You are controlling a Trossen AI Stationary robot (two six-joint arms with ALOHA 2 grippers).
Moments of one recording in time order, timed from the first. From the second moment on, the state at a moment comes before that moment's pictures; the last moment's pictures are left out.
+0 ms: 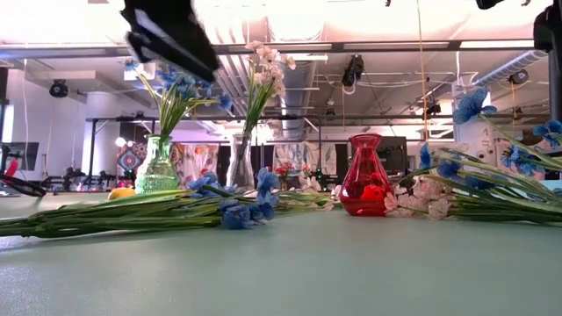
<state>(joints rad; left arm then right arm) -0.45 1.51 1.10 -0.54 -0.59 -0.68 0.60 1.31 1.08 -0.99 0.06 1.31</state>
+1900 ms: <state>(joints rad) -0.13 1.98 1.17 -0.33 -0.45 -0.72 0.60 1.31 1.09 -0.95 0.20 1.14</state>
